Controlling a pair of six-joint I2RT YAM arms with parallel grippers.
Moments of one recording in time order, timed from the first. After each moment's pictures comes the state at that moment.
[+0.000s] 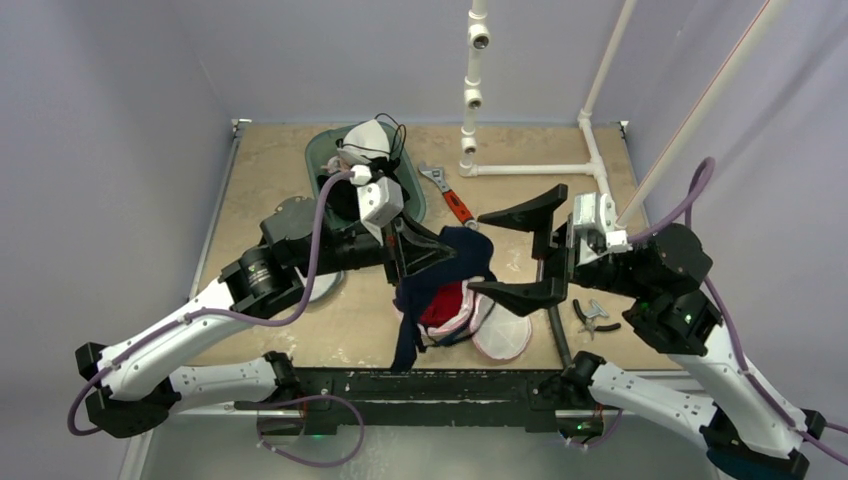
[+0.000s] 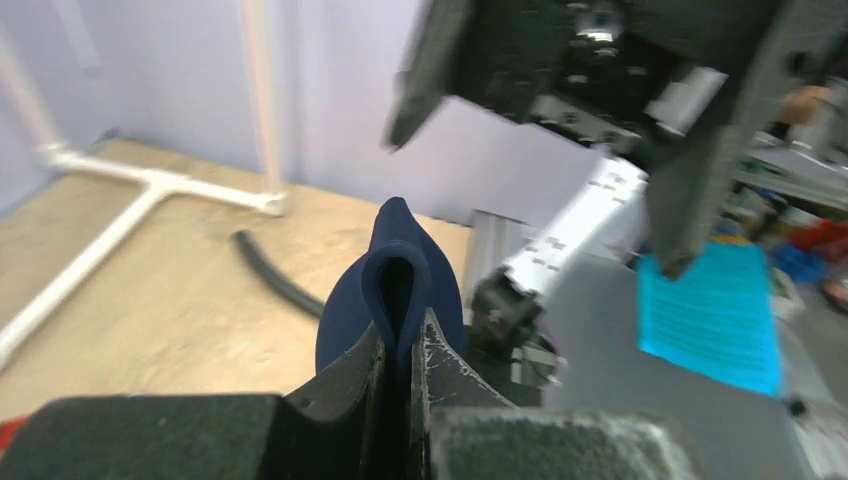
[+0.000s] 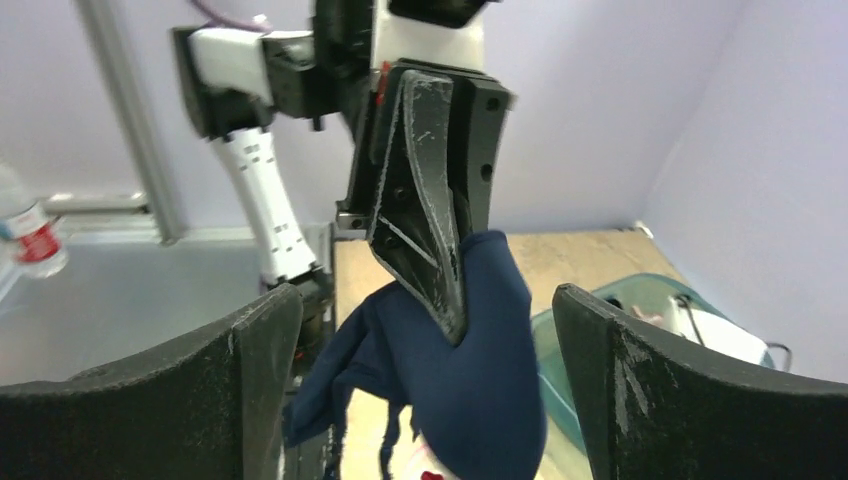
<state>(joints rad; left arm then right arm) -1.01 1.01 1.23 -0.13 0.43 -0.21 0.84 0.75 1.20 -0.21 -0.60 0.03</state>
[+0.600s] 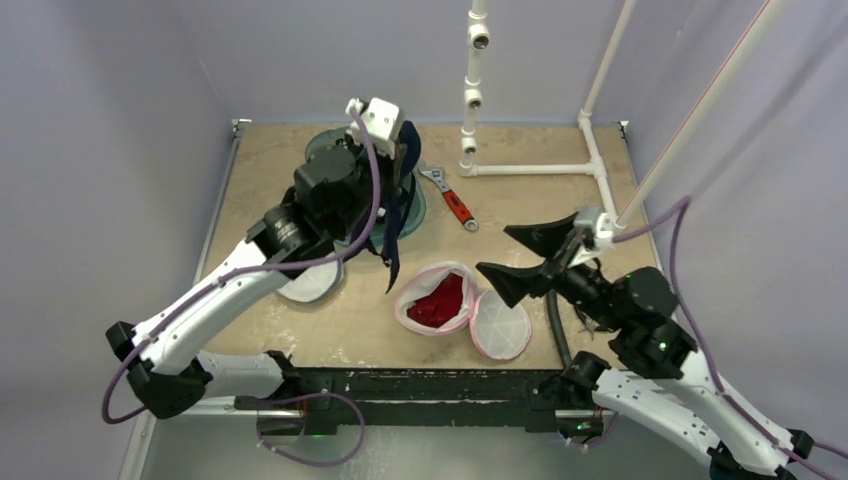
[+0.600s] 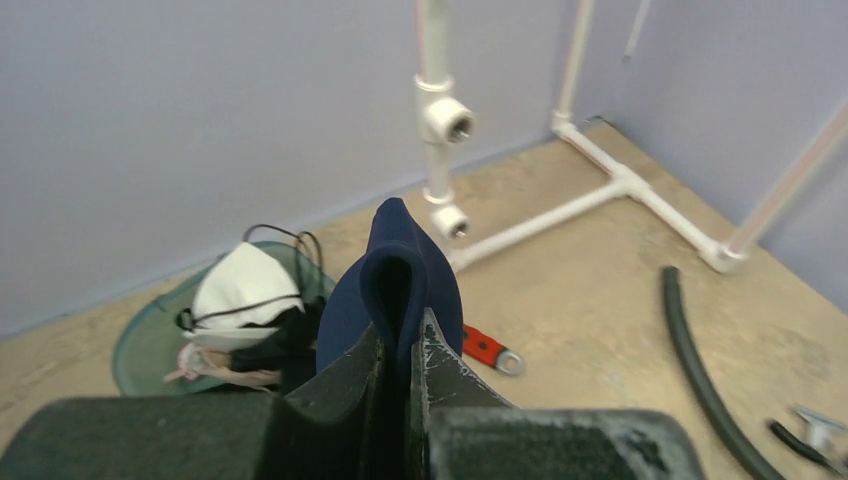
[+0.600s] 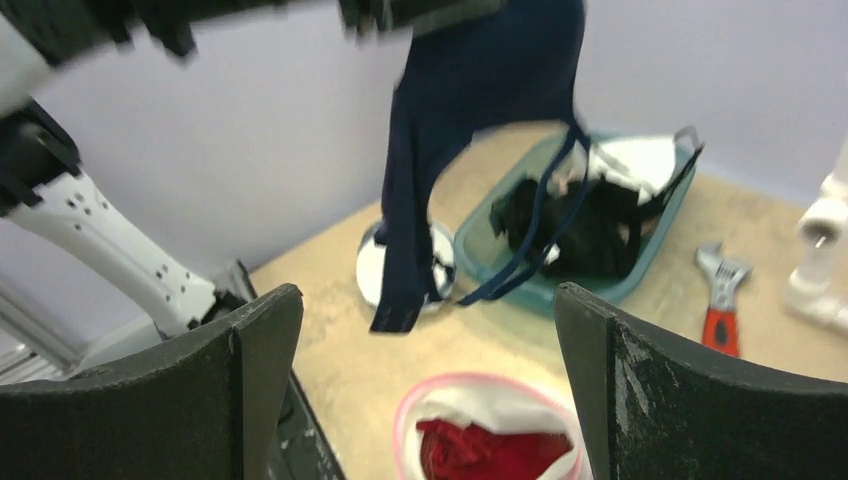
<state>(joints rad) -0.90 1.20 1.41 -0.24 -0.43 0.01 0.84 0.48 0.82 -0.12 -0.09 0.25</state>
